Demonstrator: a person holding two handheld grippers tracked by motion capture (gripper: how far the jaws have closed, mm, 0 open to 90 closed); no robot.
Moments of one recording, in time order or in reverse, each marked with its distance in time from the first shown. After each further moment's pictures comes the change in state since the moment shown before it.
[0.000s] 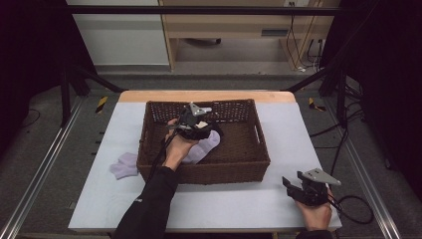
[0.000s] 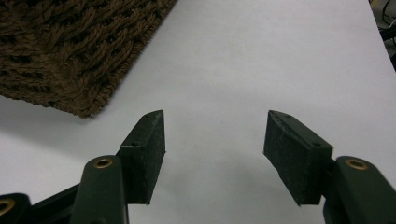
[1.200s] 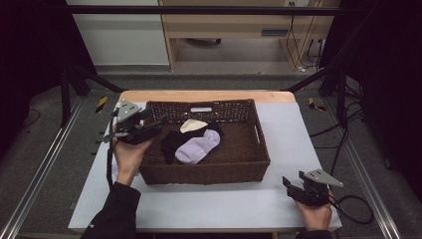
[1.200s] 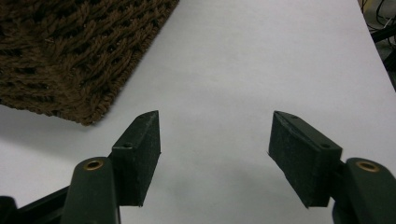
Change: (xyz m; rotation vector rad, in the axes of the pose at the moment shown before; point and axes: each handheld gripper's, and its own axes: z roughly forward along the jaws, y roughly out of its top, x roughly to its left) left arm 0.058 -0.036 -0.136 -0.350 0.095 -0.213; right arm 0.001 0.000 -0.004 -0.025 -0.010 0.029
